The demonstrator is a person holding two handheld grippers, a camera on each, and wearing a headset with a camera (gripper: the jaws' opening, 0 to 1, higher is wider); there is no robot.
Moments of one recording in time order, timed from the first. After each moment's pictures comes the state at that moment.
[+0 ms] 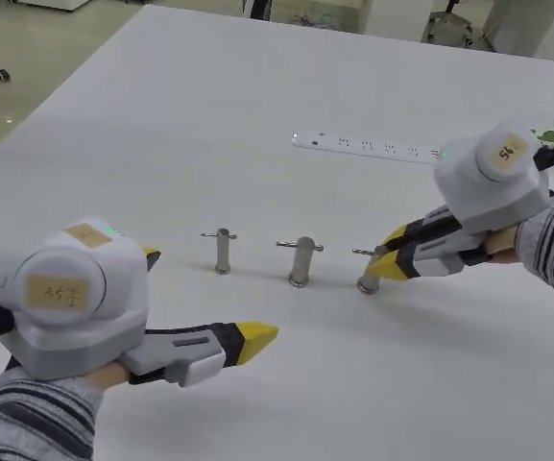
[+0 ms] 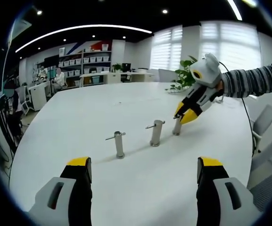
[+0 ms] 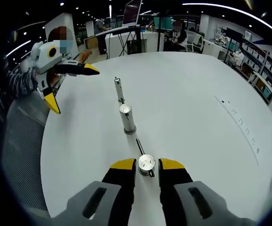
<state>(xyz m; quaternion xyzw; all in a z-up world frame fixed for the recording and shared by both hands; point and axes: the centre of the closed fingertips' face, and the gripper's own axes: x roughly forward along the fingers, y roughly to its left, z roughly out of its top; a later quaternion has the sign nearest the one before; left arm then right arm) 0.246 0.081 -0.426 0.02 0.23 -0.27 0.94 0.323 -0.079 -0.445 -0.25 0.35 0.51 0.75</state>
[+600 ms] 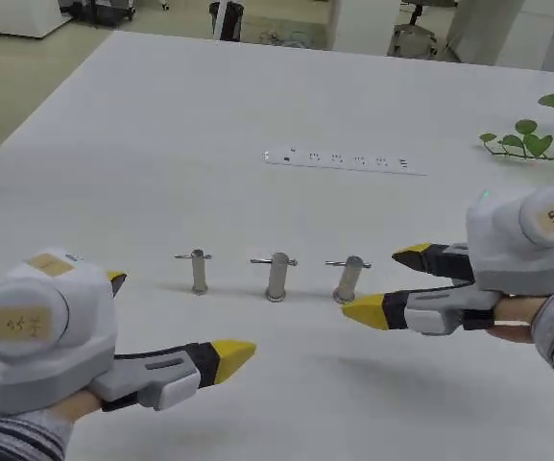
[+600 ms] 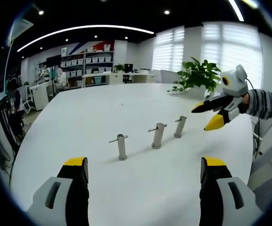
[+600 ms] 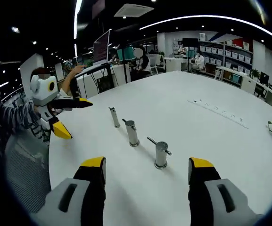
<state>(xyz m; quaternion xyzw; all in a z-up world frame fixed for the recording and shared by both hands) 0.247 0.087 -0.416 0.02 0.23 -0.26 0.94 0.280 -0.095 -0.416 -0.08 0.28 0.40 0.87</state>
